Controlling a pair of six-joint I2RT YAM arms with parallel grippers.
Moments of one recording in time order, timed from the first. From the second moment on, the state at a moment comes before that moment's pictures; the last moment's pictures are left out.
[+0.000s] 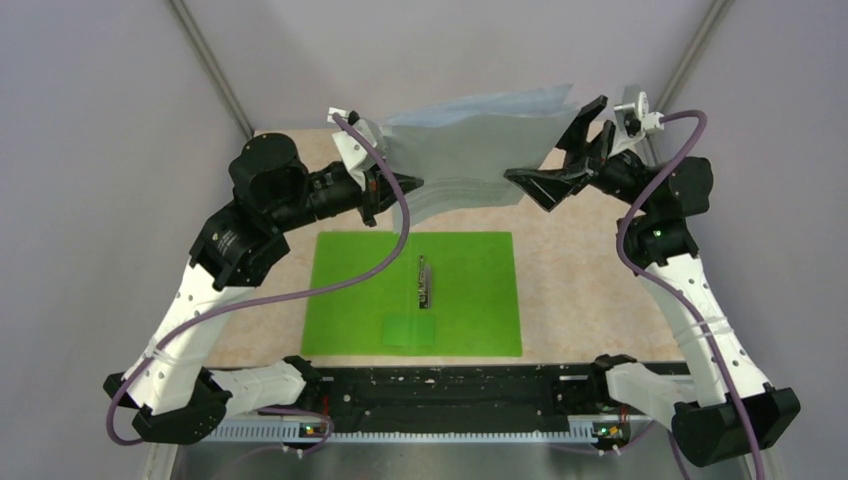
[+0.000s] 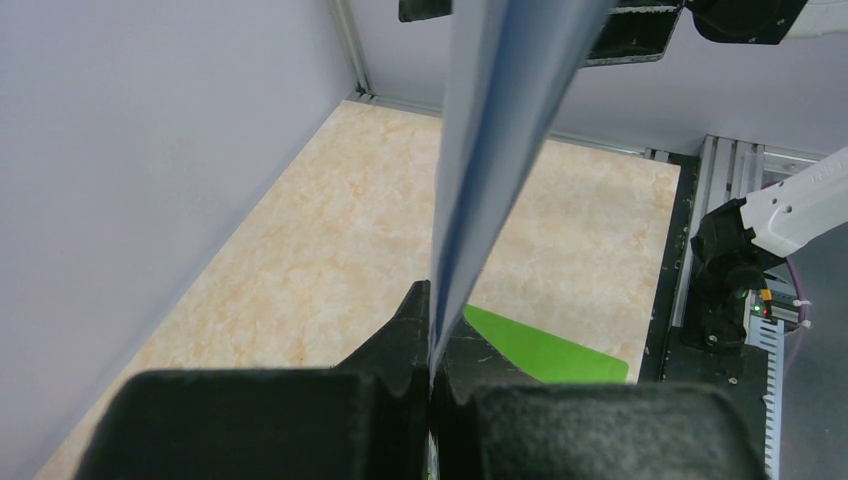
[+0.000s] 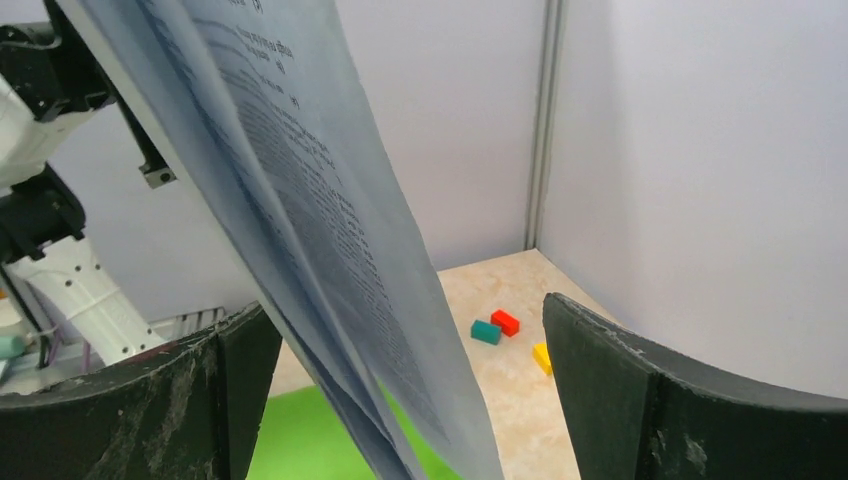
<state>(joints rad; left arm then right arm) -0.69 1.13 1.67 -0.59 0.44 0.16 0.24 1.03 1.13 0.46 -0.90 0.45</state>
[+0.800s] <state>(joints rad) -0.65 1.18 1.43 -0.29 0.43 -0.04 0.26 0.99 1.06 0.35 -0.81 0.42</state>
